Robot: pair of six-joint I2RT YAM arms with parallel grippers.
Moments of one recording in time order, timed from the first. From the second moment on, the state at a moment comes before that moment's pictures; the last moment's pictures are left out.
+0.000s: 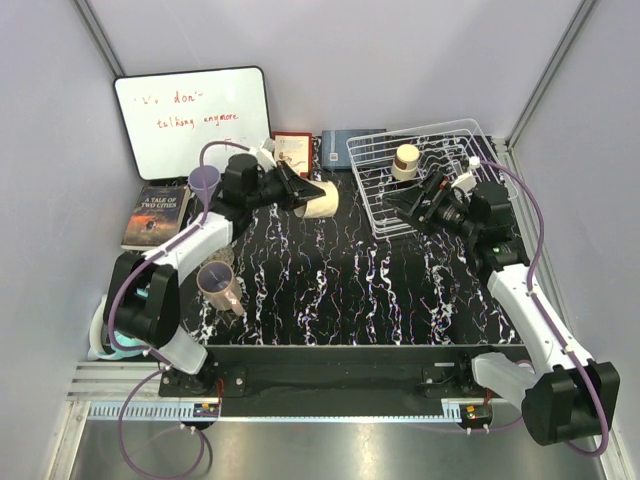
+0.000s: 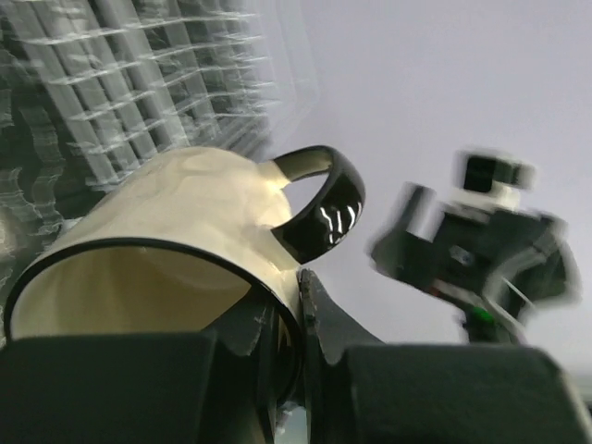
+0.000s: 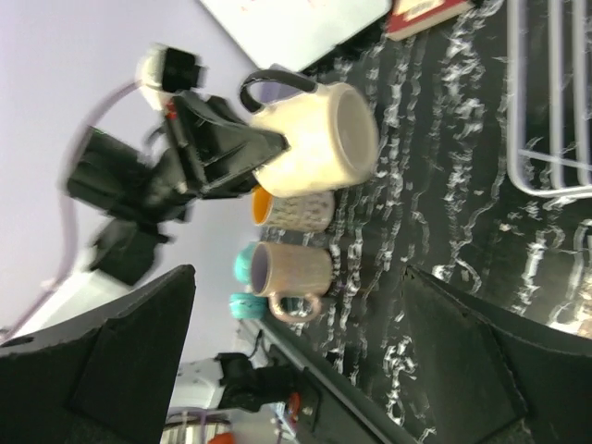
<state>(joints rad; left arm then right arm) -0.34 1.58 1.01 0.38 0.69 -1.13 0.17 1.05 0.83 0.04 -0.61 0.98</state>
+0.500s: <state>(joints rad) -0.38 1.71 1.50 -0.72 -0.12 -0.60 0.17 1.11 0.88 -0.26 -0.43 0.80</state>
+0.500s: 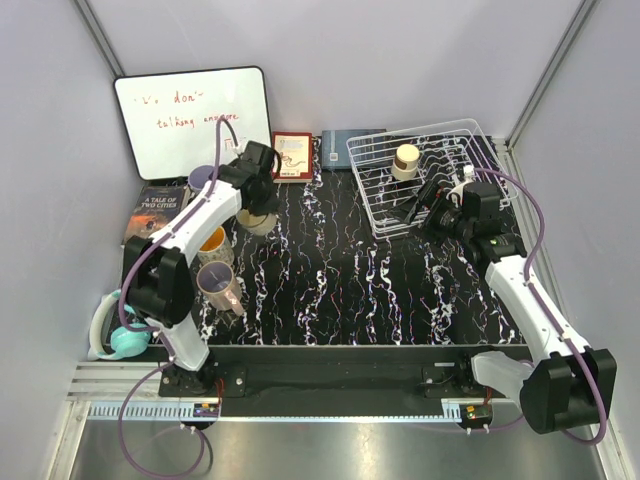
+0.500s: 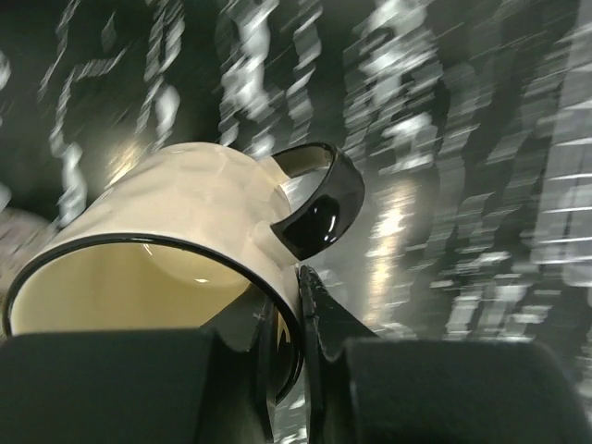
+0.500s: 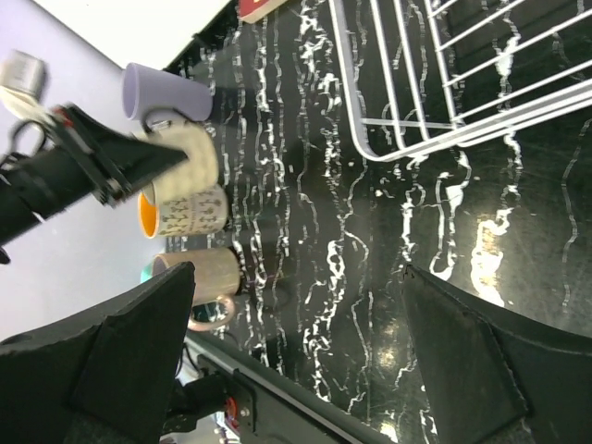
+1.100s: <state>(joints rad) -0.43 1.80 1.35 -0.78 -0.24 -0.54 0.17 1.14 0.88 -0.28 -0.41 0.76</state>
